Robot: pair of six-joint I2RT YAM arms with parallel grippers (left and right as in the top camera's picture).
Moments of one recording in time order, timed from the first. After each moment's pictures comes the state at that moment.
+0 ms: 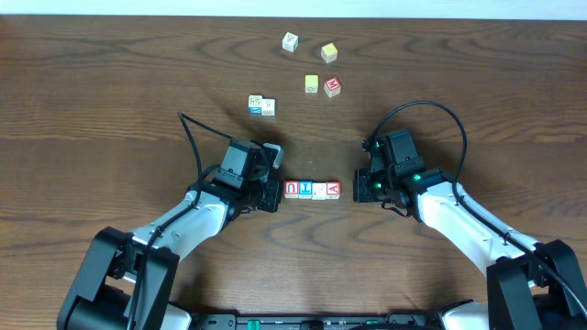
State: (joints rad) left arm -0.40 1.59 0.66 -0.11 0.35 -0.20; right arm 0.36 1.55 0.77 -0.35 -0.23 0.36
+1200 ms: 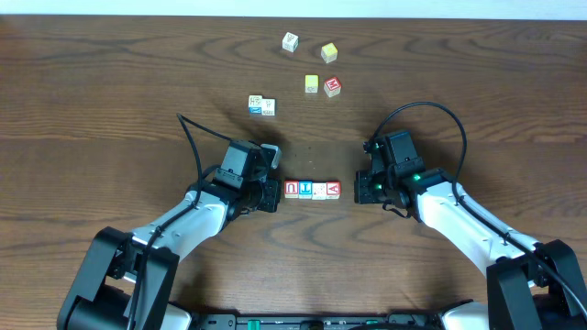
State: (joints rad) left arm -0.40 1.59 0.66 -0.12 0.32 -0.23; right arm 0.37 1.55 0.77 -0.38 -0.20 0.36
